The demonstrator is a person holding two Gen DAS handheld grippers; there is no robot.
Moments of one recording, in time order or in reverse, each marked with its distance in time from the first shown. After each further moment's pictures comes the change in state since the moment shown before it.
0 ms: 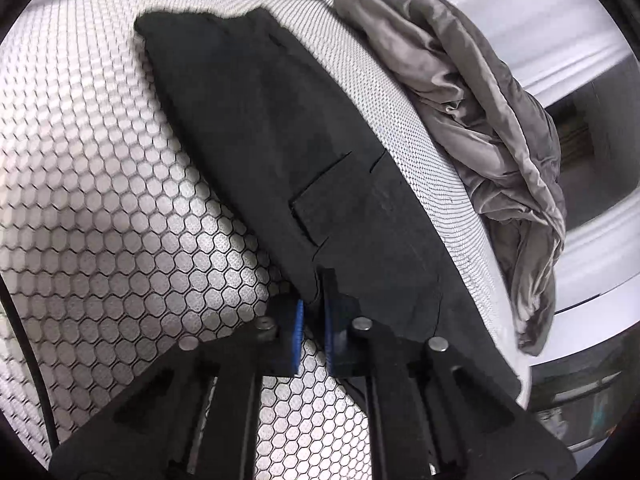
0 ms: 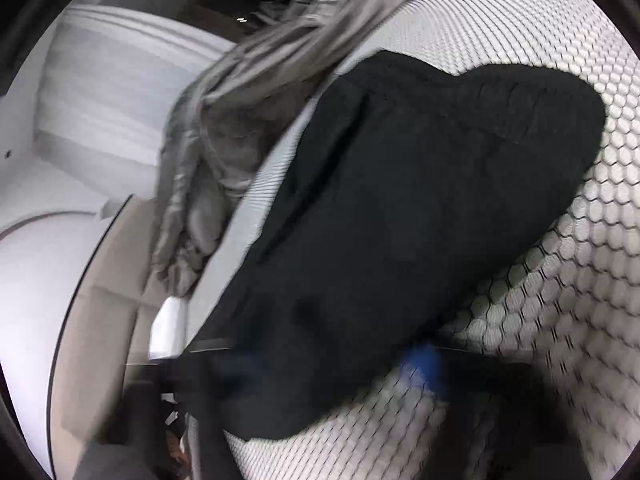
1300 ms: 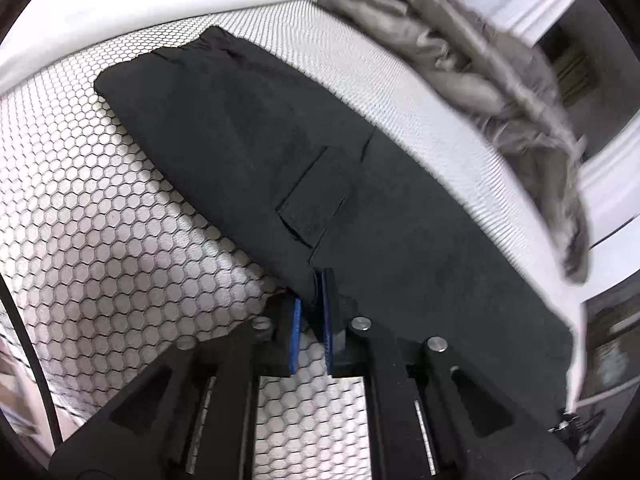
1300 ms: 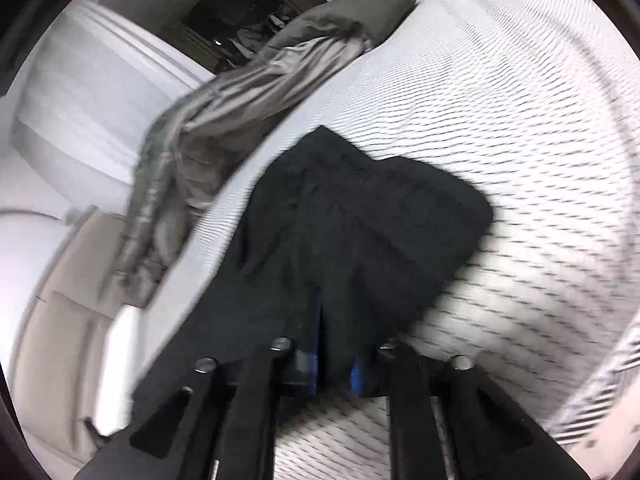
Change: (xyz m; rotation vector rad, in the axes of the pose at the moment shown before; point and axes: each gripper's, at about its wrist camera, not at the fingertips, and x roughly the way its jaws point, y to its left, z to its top) left arm -0.098 0.035 -0.059 0.223 0.069 0.150; right arm -0.116 -0.007 -0.046 -0.067 -0.127 -0.237
